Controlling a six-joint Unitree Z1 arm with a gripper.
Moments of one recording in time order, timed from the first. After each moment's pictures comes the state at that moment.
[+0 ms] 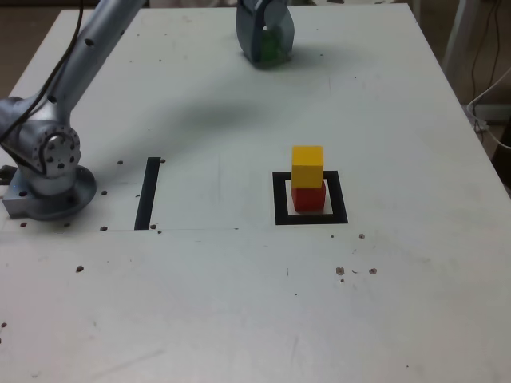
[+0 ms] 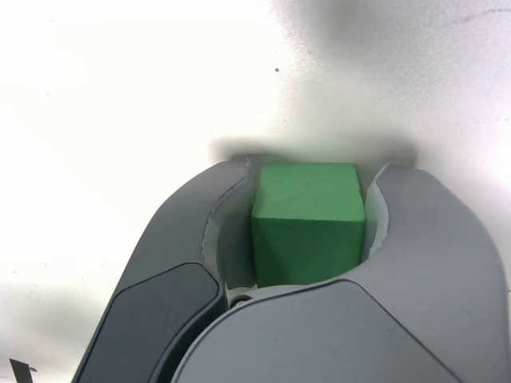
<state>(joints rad) 0.87 2.58 -2.48 1.60 0.08 0.45</state>
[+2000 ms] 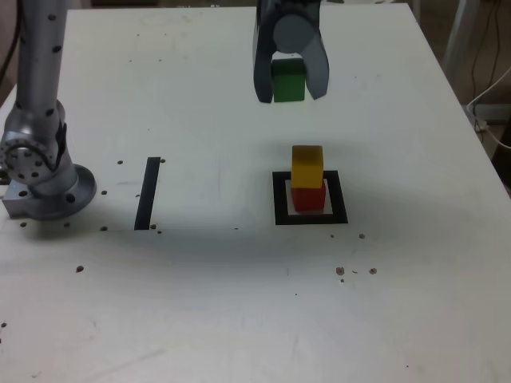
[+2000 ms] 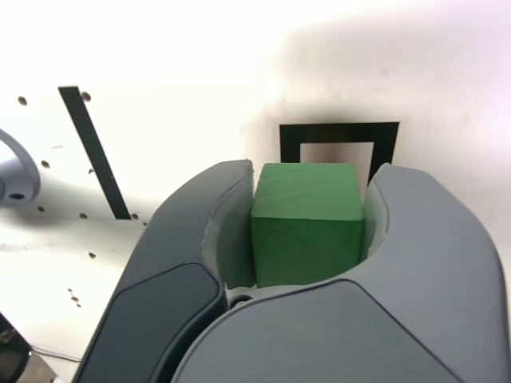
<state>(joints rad) 0.12 1.95 -1.78 1.52 0.01 0.11</state>
